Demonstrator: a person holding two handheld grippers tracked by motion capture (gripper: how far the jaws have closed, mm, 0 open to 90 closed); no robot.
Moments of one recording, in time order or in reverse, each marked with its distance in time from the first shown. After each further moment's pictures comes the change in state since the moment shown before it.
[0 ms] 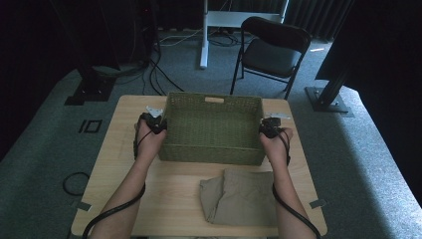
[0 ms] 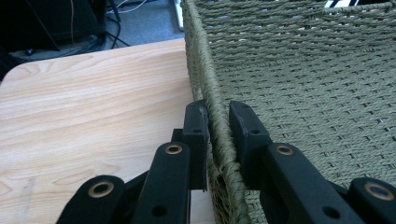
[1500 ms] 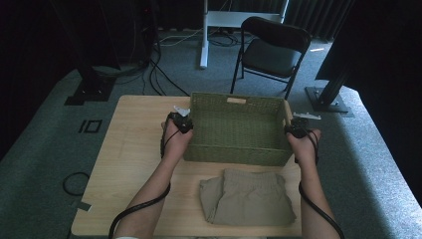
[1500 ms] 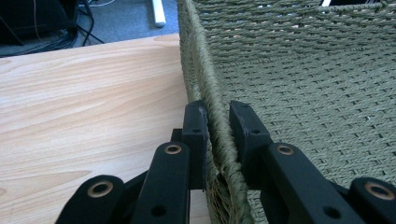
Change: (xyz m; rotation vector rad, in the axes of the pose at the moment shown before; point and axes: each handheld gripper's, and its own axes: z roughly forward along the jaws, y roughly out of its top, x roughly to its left) left arm -0.081 0.018 0.015 0.022 -0.049 -0.014; right arm -0.088 -0.003 -0.007 0.023 -0.016 0.045
